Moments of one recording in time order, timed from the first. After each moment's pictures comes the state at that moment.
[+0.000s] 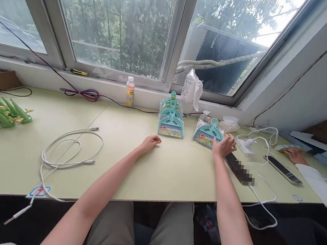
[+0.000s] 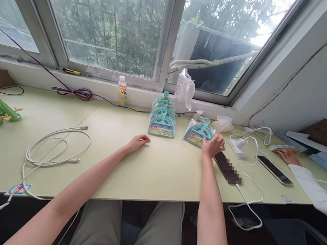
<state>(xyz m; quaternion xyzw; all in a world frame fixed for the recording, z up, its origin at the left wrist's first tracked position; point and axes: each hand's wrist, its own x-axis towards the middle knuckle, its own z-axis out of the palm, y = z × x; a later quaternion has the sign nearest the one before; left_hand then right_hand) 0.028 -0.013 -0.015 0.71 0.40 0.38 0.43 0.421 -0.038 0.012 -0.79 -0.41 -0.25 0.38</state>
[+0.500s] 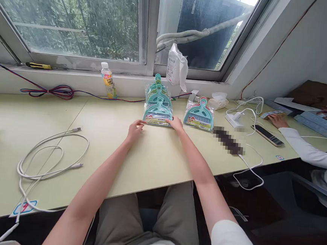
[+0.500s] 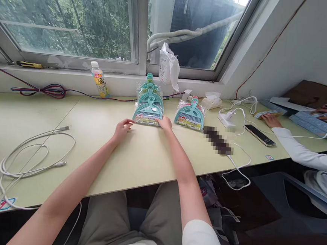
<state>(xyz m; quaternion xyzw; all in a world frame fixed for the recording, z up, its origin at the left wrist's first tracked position) 0.027 -0.008 -0.001 0.66 0.45 0.47 0.38 0.280 0.023 0.010 -0.74 -0.51 0.23 0.37</state>
